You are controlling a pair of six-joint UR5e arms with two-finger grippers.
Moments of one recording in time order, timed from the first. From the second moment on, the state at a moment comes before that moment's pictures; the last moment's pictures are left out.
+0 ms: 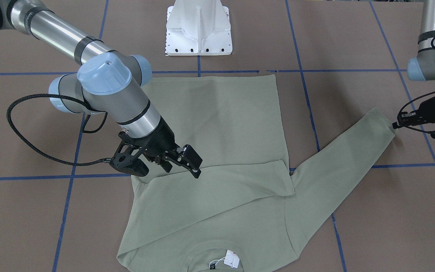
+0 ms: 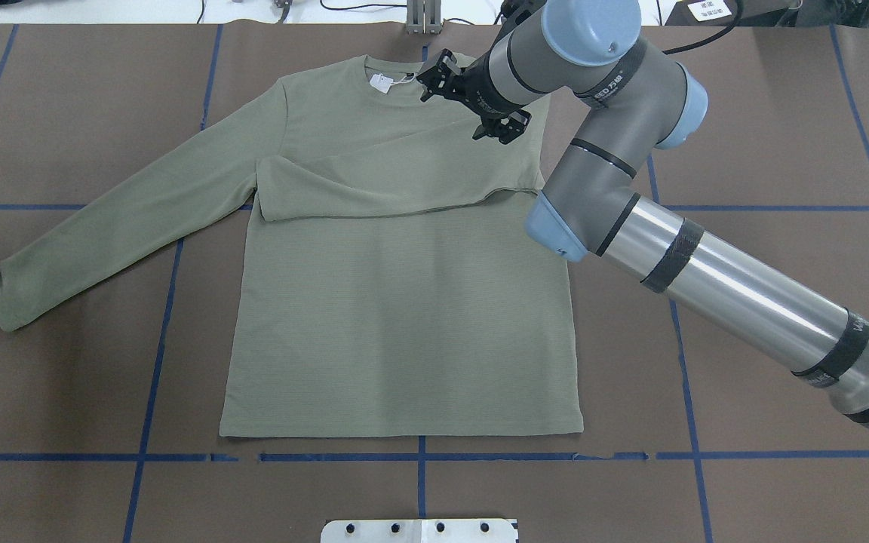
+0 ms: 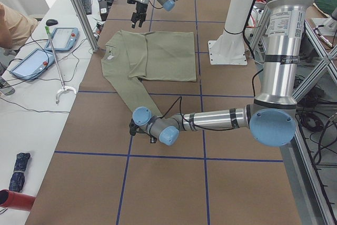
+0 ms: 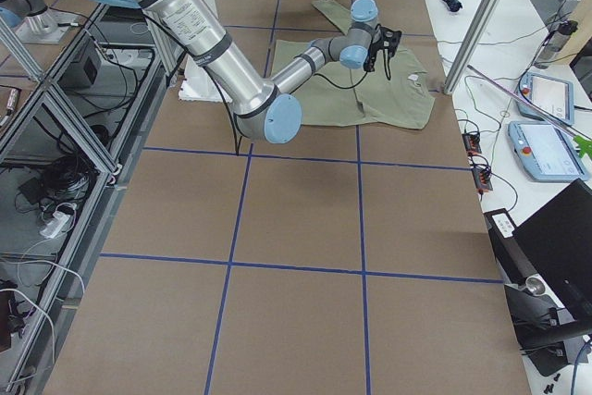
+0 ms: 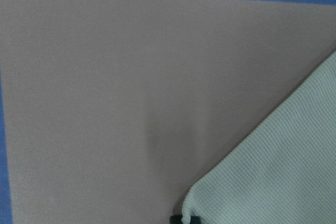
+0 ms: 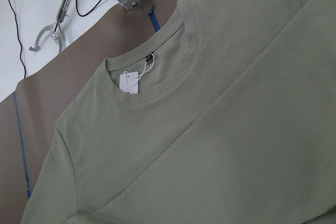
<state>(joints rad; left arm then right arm) -1.16 -1.61 -1.32 -2.20 -2.50 -0.55 0.78 -0.75 1.32 -0.96 1.96 1.65</state>
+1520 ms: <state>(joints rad) -0.90 -2.51 -1.33 -2.19 -2.27 -1.62 1.18 -1.30 1.58 -0.94 2.32 1.18</state>
